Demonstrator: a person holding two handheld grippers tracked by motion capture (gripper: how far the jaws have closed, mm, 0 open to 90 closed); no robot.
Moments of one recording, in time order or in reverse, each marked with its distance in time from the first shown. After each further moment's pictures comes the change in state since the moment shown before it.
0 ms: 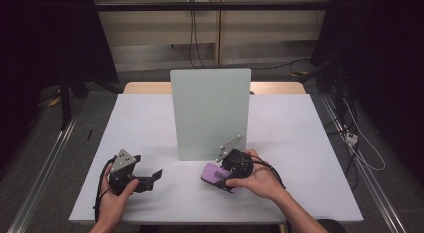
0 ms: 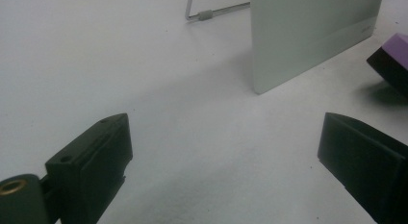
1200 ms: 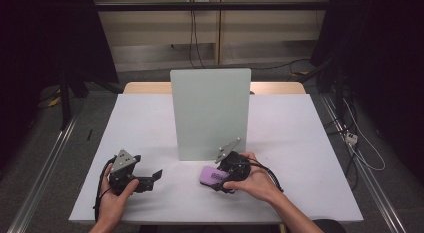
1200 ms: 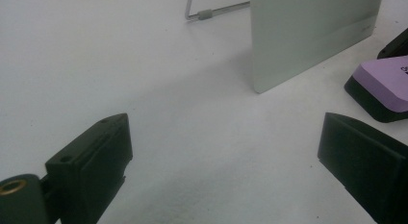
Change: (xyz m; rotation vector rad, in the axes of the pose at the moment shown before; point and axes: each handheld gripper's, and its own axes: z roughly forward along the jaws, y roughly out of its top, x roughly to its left) left arm 0.000 0.000 0.000 -0.003 -0.001 -0.004; right arm -0.002 -0.005 0.016 -0.046 0.002 0.037
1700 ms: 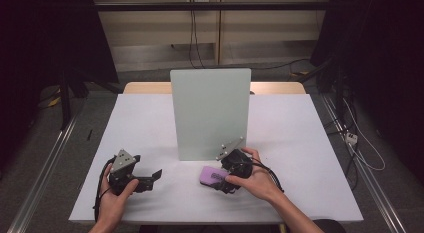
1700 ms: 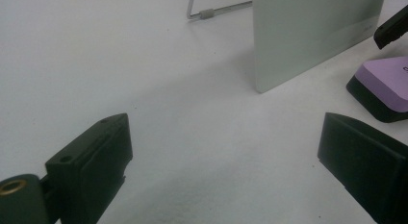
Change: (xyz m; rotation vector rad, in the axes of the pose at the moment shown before) left arm 0.001 0.000 -0.001 0.010 0.004 0.002; right arm -0.003 -0.001 -0.004 -0.042 -0.061 0.018
